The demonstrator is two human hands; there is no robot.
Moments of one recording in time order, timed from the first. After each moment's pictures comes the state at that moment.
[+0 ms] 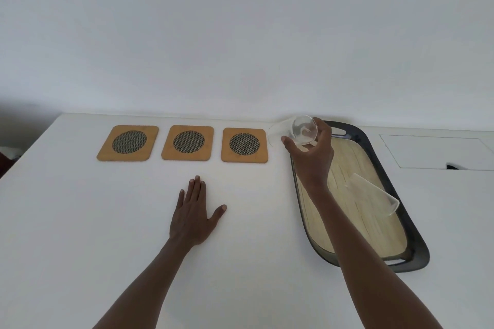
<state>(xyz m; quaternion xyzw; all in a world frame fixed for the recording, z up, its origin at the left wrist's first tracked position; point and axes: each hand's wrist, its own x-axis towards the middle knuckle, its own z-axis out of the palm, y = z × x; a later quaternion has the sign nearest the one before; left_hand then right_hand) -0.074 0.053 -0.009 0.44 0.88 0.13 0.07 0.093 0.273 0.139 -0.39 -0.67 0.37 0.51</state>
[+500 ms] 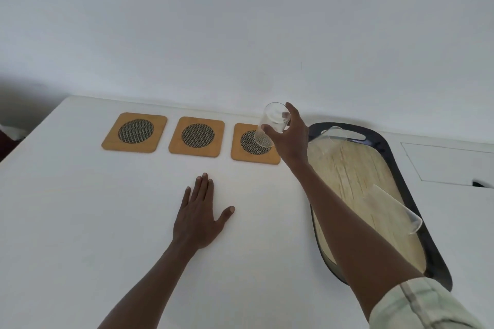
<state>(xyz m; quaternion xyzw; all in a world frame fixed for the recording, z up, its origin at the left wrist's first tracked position) -0.074 0.054 -0.010 0.44 0.89 0.14 0.05 -0.005 0.306 0.115 -0.38 -0.78 0.34 0.37</state>
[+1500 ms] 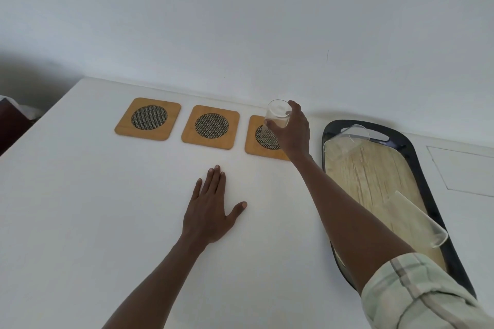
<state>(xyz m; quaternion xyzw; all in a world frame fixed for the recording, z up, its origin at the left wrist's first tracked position) -0.073 0.055 -0.009 0.43 0.89 0.15 0.06 -0.050 0.319 0.077 -0.39 -0.82 0.30 0.28</state>
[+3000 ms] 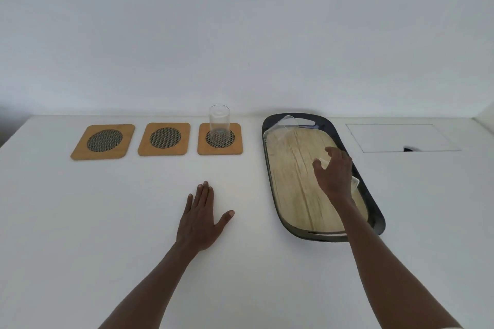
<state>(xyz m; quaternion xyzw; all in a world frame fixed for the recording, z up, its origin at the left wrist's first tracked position) 0.008 0.063 0.002 0.50 0.85 0.15 0.10 0.232 0.324 0.084 -0.54 -0.76 0.17 0.31</state>
